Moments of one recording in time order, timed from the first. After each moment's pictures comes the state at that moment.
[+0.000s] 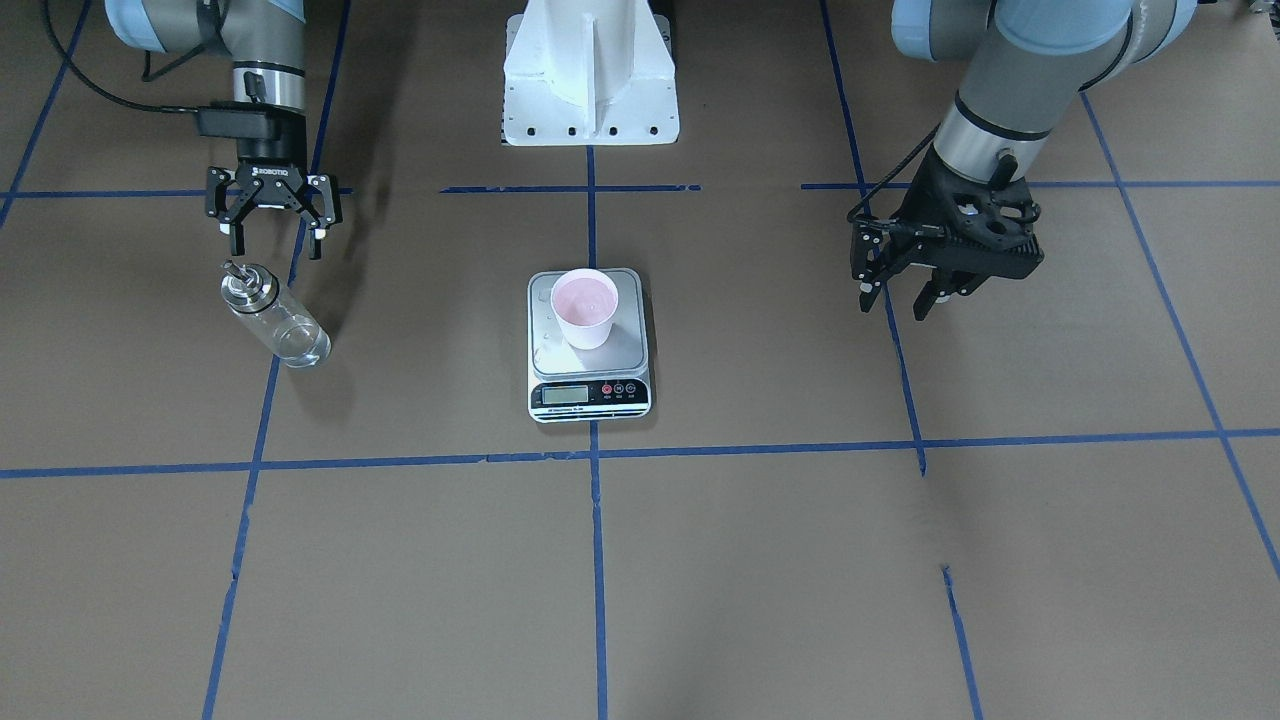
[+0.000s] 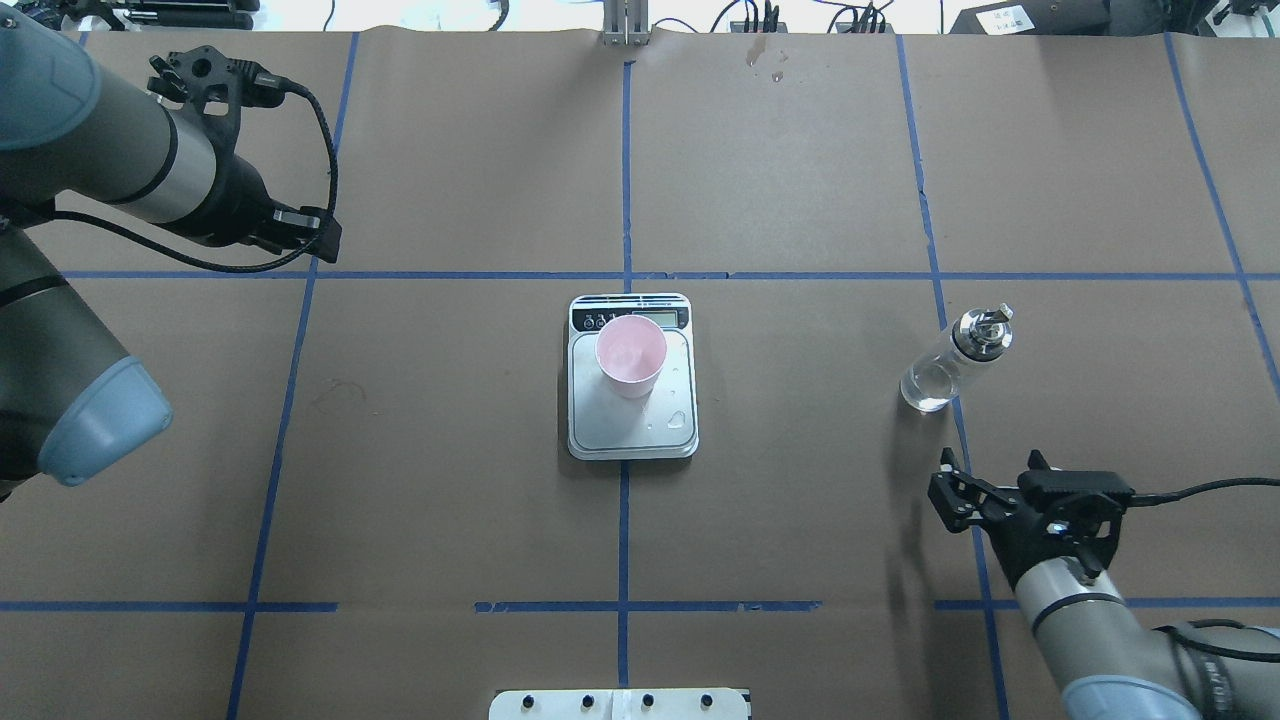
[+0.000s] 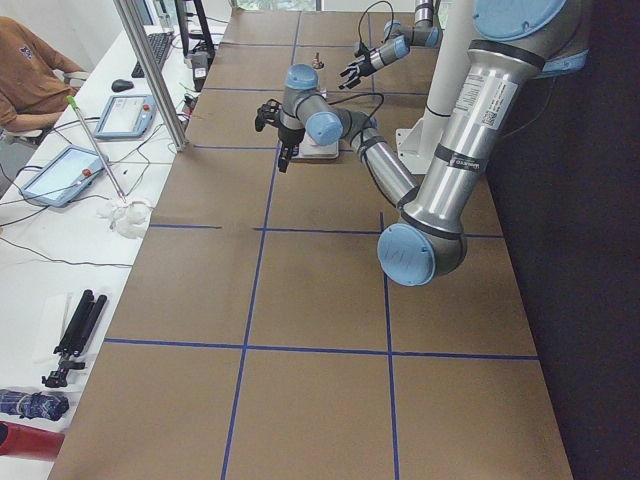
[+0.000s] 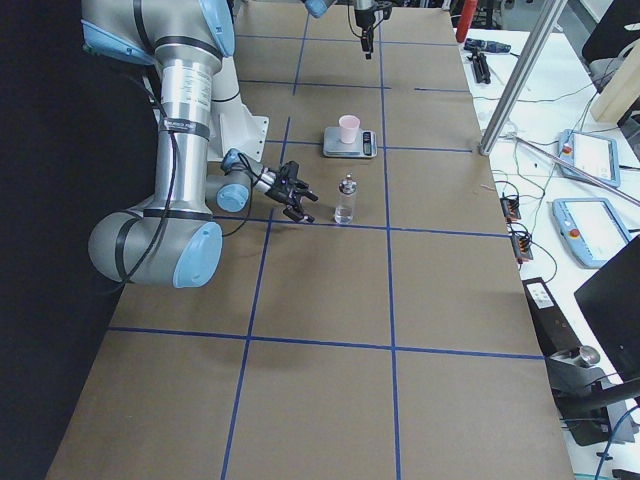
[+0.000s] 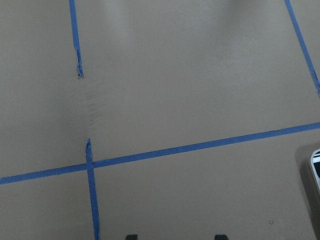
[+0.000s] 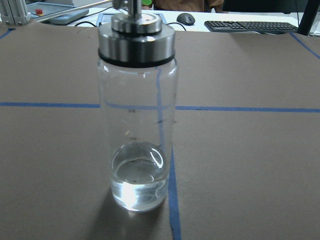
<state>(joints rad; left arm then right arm) -0.86 -1.95 -1.97 -1.62 -1.99 -0.82 0.03 -1.82 2.03 -1.13 0.68 1.63</state>
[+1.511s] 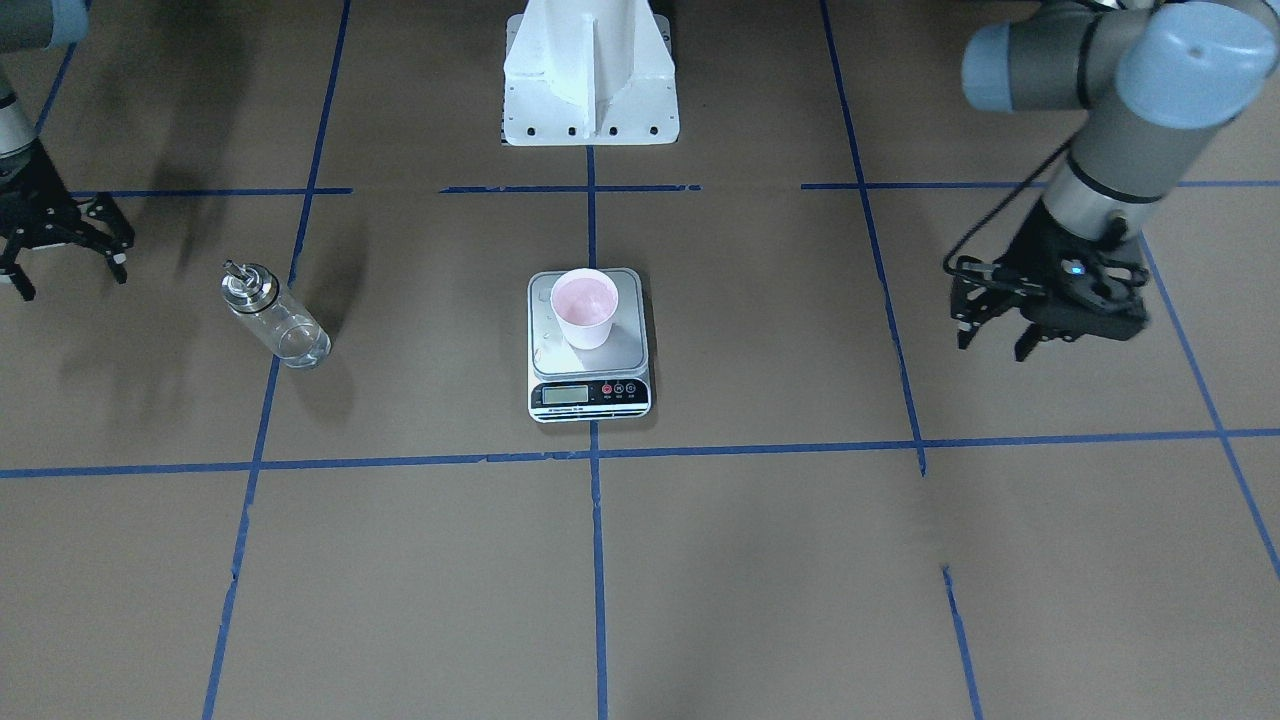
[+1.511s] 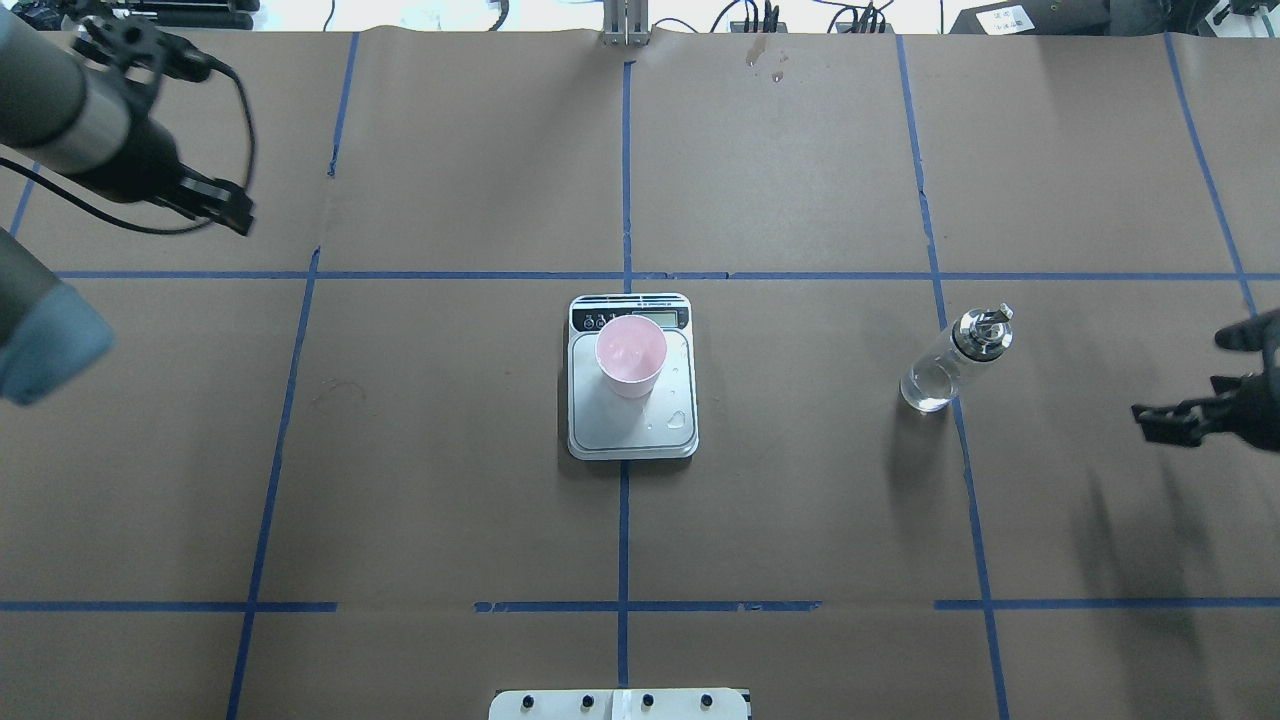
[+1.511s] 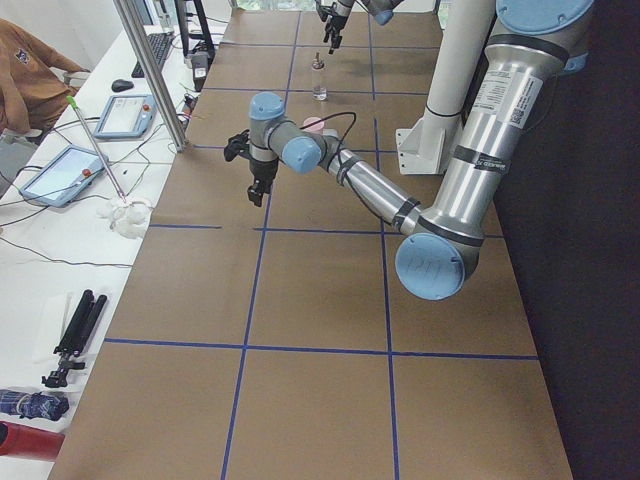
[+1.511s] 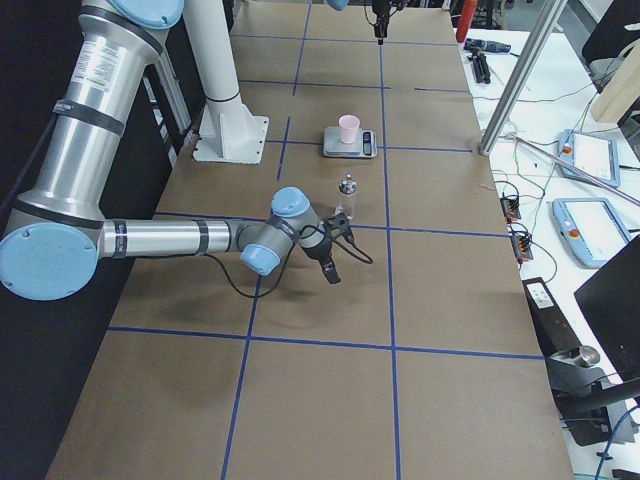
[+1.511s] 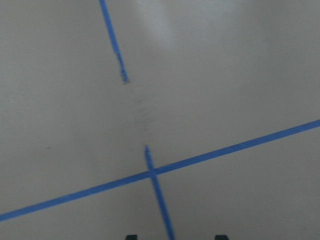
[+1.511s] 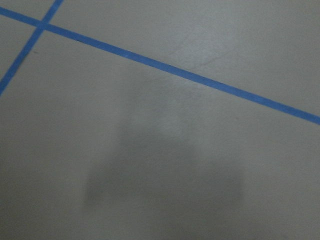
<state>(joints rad) -1.11 -1.88 -1.77 -1.65 -2.14 -0.38 0.98 -1.87 1.78 -0.71 1.96 0.56</state>
